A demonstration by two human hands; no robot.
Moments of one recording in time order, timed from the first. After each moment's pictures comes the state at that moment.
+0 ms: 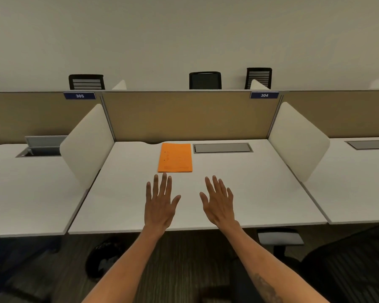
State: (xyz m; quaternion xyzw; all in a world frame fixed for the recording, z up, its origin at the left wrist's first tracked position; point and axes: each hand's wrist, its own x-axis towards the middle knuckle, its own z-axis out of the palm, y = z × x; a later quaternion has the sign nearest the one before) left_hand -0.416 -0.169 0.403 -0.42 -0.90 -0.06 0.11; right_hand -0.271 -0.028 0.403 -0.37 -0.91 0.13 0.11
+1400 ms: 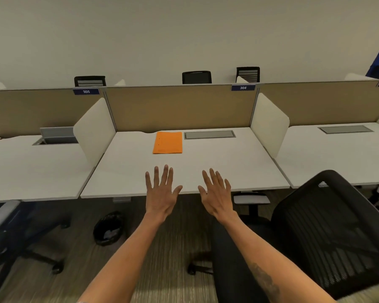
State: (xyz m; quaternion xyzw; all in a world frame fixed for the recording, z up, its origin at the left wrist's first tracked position) left_hand -0.193 -0.285 0.441 -0.43 -0.90 -0.03 0.10; right_hand -0.049 -0.147 0.425 -0.34 -0.93 0.10 0.13
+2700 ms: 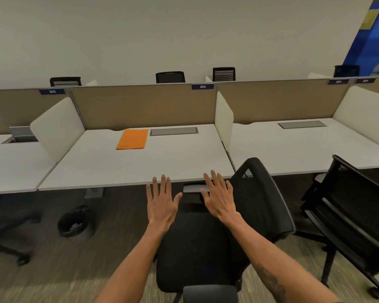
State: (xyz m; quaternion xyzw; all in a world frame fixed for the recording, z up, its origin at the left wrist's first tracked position) left_hand 0.134 -0.170 0.424 -0.41 -0.91 -0.08 0.07; right_hand 0.278 -0.023 0.435 -0.34 -0.92 0.11 0.14
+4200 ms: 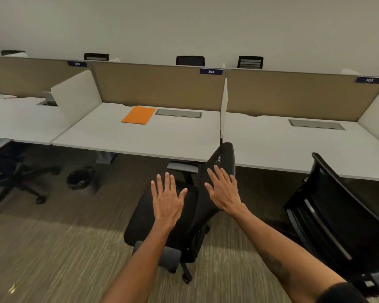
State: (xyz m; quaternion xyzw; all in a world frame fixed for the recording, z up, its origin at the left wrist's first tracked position) left_hand 0.412 -0.068 0.397 -0.29 -0.95 -0.10 0.05; right_hand 0.509 0.112 0.416 -0.23 -0.96 0.12 0.09
